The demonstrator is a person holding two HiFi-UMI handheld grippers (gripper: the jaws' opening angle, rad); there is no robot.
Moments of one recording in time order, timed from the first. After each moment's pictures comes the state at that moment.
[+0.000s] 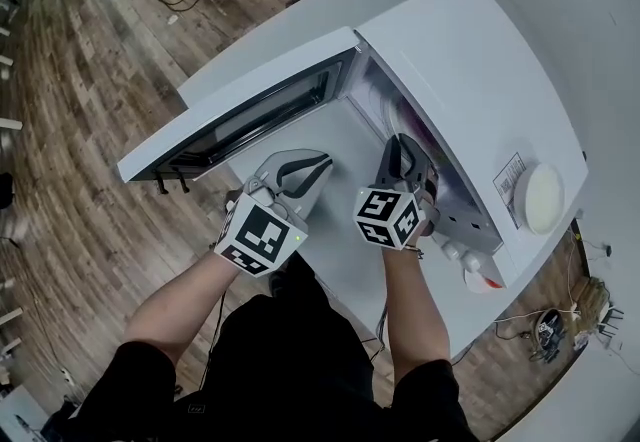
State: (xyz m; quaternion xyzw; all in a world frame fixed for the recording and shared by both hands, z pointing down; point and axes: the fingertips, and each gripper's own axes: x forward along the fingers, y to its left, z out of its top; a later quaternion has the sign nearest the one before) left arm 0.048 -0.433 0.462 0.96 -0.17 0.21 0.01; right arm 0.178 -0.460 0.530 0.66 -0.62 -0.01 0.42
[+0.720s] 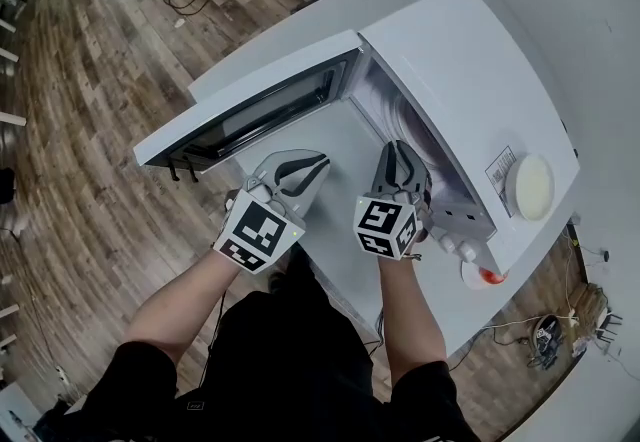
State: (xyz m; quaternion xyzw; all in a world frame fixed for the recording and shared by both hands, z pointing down) left arm 0.034 -0.423 0.442 0.96 -0.19 0.20 0.02; right arm 0.157 -0.440 0.498 0.68 -0.64 -0.01 0.36
